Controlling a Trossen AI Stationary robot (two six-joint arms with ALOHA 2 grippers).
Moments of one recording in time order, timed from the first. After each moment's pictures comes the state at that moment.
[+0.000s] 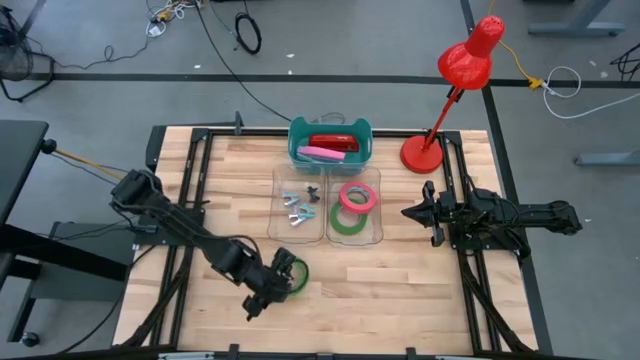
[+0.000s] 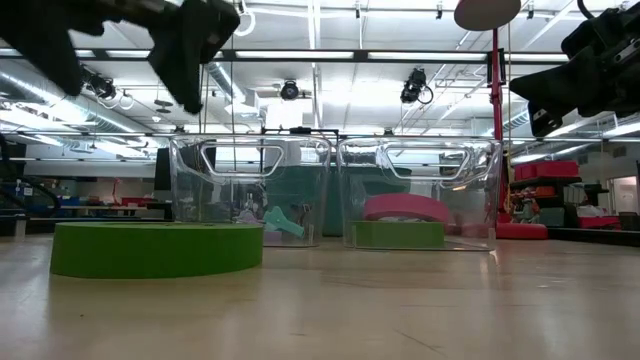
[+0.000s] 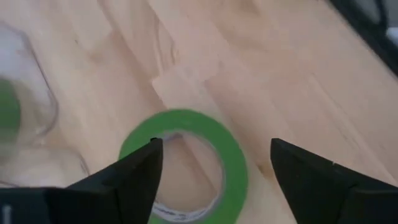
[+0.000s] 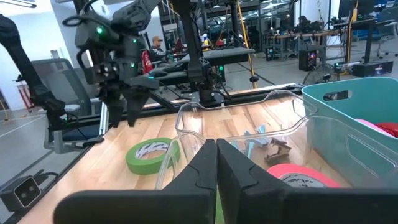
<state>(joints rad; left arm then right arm) -0.57 1.63 1.12 -0.51 -0.15 0.08 0.02 0.01 0.02 0.01 -0.01 0.14</state>
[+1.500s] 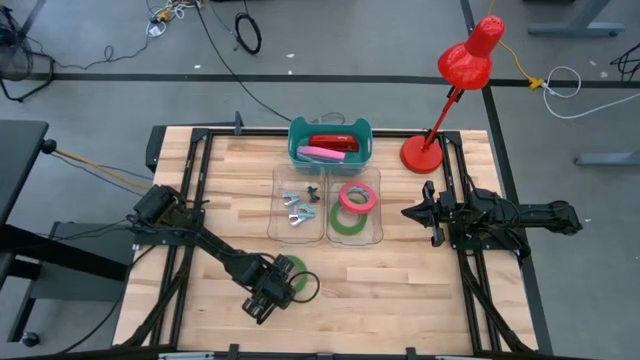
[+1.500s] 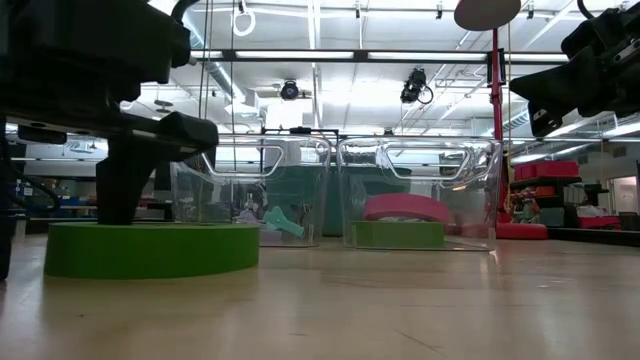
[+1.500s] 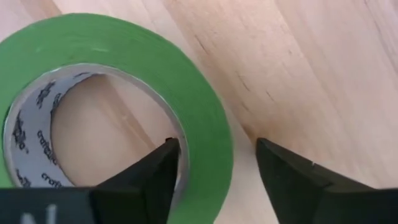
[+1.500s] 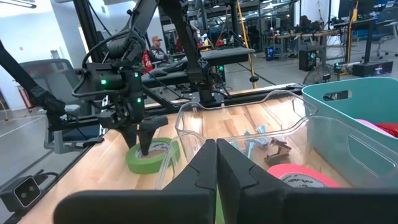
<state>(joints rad) -0.56 1.86 1.12 -0.58 -0.05 0.04 0.02 0.01 0.02 0.01 -0.01 0.14</state>
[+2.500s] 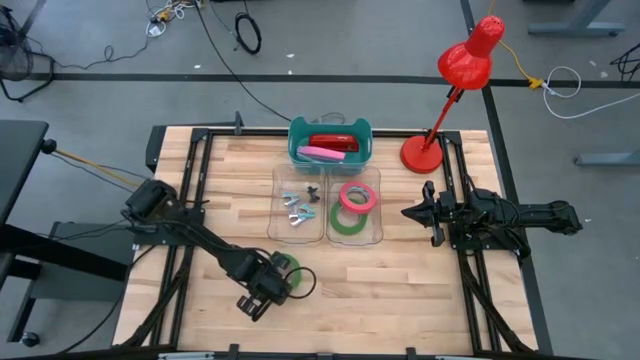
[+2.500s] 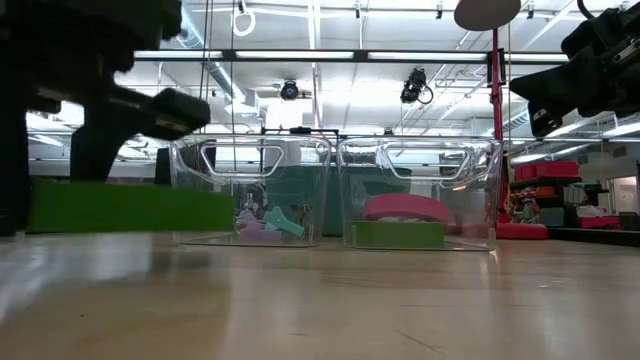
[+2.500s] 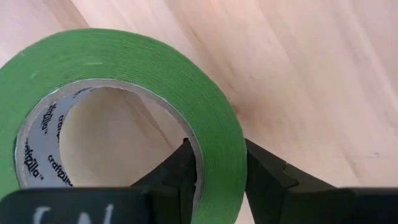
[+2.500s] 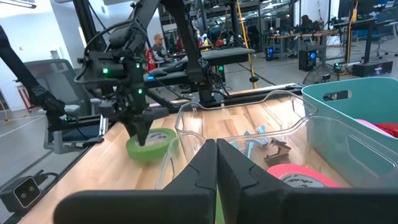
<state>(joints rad) -0.55 1.79 1.12 -0.64 -0.02 0.04 0.02 0.01 0.02 0.01 -0.01 0.14</state>
